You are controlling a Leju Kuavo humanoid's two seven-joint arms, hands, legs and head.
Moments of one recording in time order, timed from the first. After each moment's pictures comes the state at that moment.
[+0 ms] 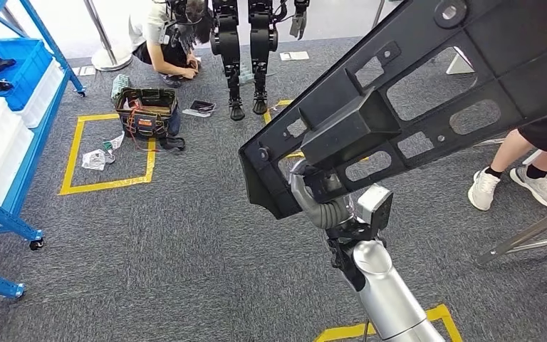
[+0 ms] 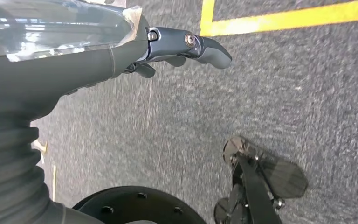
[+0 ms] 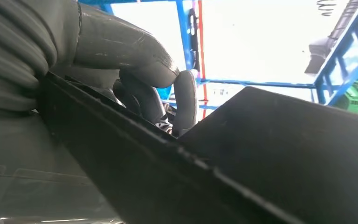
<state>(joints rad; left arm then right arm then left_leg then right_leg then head) -0.11 -0.20 1.38 -0.19 -1.03 0.26 -0.17 -0.42 -0.01 0.47 -1.30 -0.16 0.10 -0.47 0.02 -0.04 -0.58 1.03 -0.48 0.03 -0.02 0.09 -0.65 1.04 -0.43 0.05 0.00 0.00</state>
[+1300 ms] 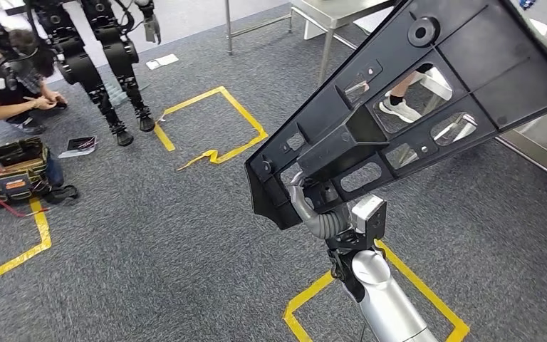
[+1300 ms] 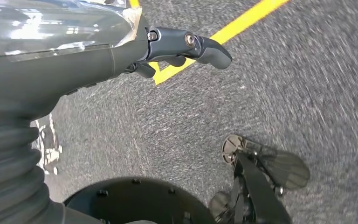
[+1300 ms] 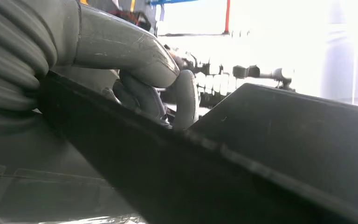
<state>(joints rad) -0.10 -0.20 1.38 -0.19 -1.04 0.24 -0.18 -0.38 -0.01 0.50 -1.28 -0.15 0.08 -0.46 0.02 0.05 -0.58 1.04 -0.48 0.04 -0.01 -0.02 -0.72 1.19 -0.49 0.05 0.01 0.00</state>
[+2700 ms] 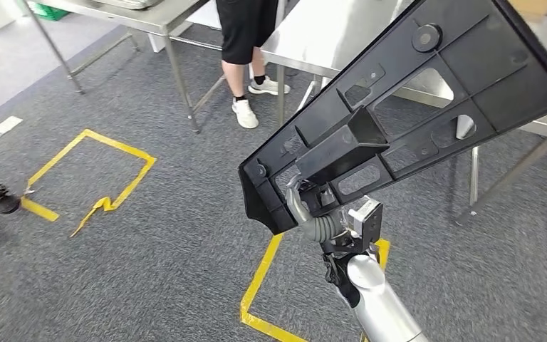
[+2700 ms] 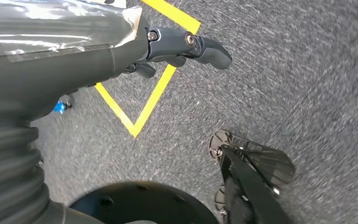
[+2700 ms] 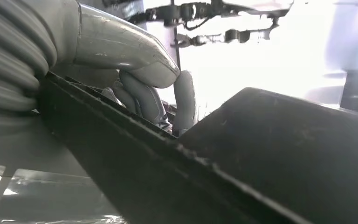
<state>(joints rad) -0.10 -0.19 1.37 -0.19 -1.05 0.22 -0.19 -0.34 0.01 0.49 -1.29 -0.14 0.06 -0.45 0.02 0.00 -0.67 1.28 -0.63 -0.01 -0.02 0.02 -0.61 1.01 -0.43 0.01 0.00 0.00</state>
